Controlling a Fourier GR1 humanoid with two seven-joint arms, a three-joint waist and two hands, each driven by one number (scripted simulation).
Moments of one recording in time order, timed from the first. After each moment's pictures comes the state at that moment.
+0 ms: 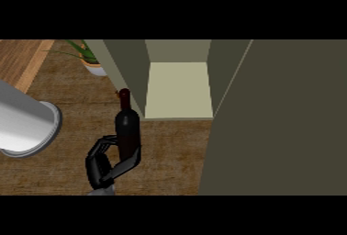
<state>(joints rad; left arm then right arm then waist) -0.10 0.02 -0.17 -0.88 0.60 0.51 -0.97 -0.64 -0.26 0.00 -2.48 -0.10 -0.17 1.04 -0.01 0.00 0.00</state>
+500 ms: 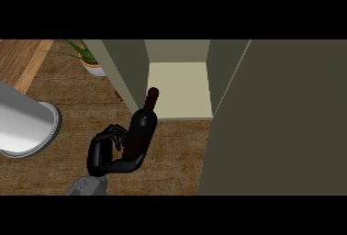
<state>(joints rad) -0.19 0.17 -0.34 -0.92 0.47 0.27 -0.89 -0.62 -0.26 -0.01 -2.47 -0.11 -0.16 1.01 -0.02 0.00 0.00</state>
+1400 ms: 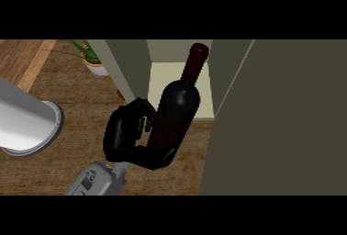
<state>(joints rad) -0.28 0.14 -0.46 -1.47 0.40 0.38 -0.42 -0.59 -0.26 -0.02 -2.47 -0.13 -0.15 1.02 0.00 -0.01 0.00</state>
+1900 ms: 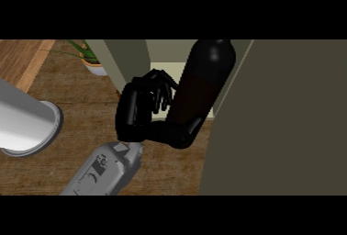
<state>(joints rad) -0.49 0.06 -0.44 -1.54 0.30 0.55 -0.09 -0.60 -0.26 -0.04 -2.46 -0.13 -0.14 1.01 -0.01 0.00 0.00</state>
